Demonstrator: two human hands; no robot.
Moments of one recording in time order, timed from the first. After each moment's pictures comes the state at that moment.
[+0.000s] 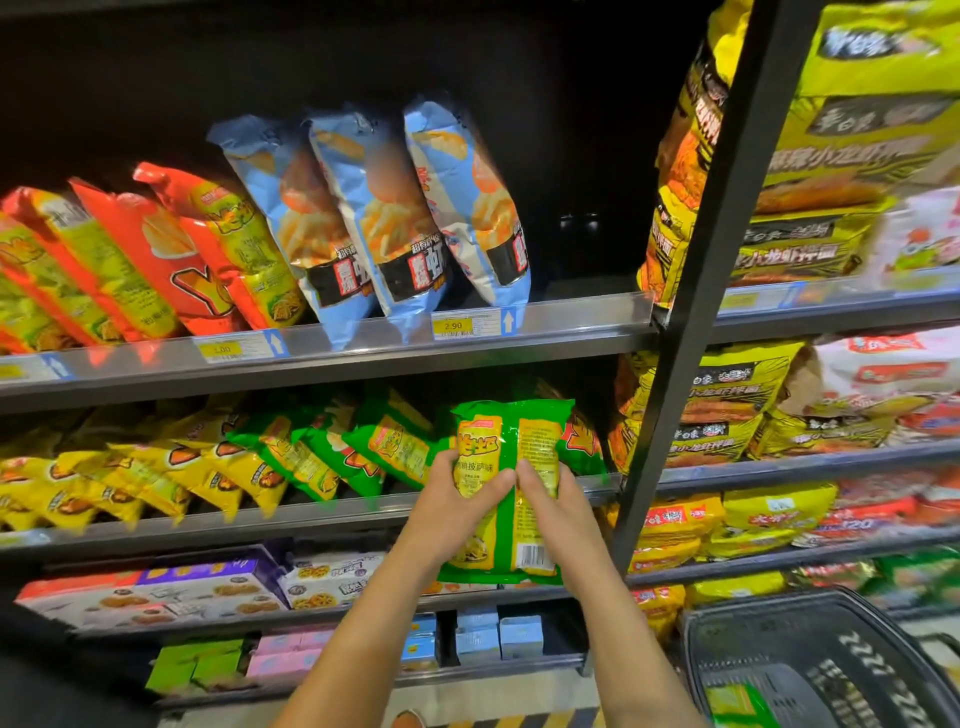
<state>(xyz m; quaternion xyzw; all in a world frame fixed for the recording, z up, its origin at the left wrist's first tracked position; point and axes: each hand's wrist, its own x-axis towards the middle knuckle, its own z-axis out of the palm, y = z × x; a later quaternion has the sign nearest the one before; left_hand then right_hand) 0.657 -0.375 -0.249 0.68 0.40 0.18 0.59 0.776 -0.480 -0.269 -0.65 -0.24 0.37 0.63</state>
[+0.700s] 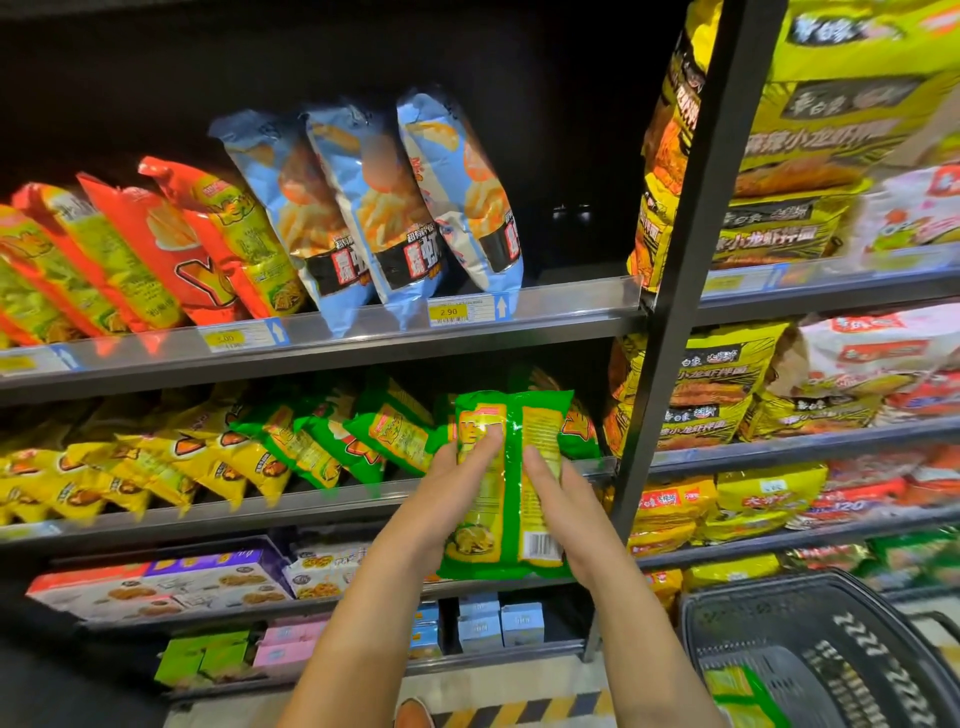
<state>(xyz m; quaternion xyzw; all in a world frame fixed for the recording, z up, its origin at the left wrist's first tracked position) 0.651 -0.403 -0.209 0.59 0.39 0.13 0.69 0.767 -0.505 -0.253 -0.62 -0.25 0.42 0.61</state>
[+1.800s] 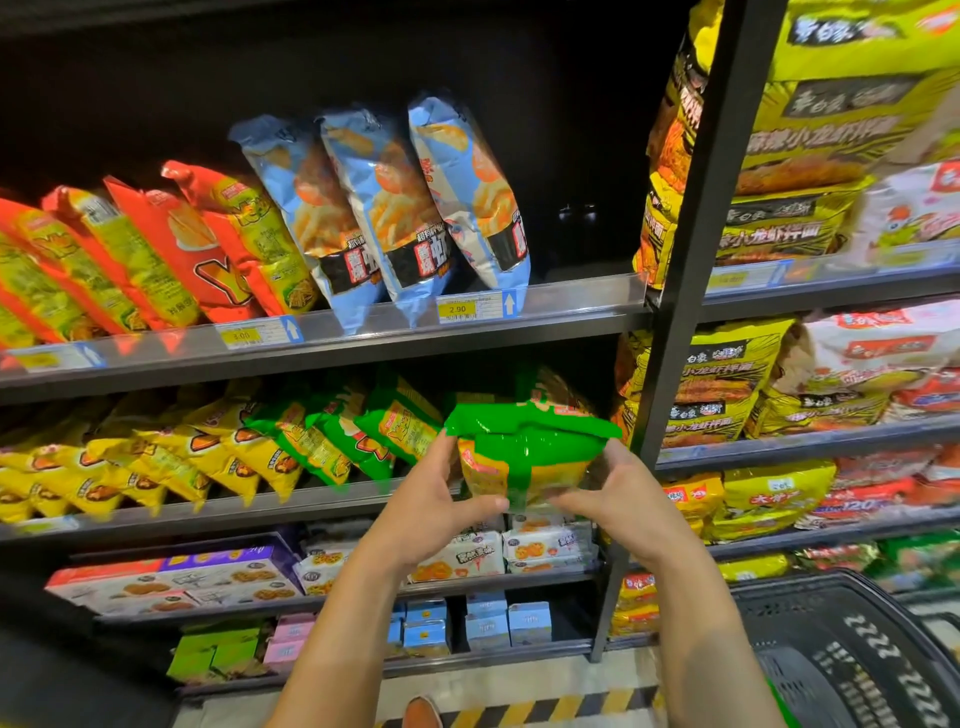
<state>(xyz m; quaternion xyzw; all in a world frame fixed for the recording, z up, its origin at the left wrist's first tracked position) 0.610 -0.394 -0.218 0.76 0.29 0.16 0.56 0.794 -0.547 -0.225 -0.70 -0.38 0.31 0.52</state>
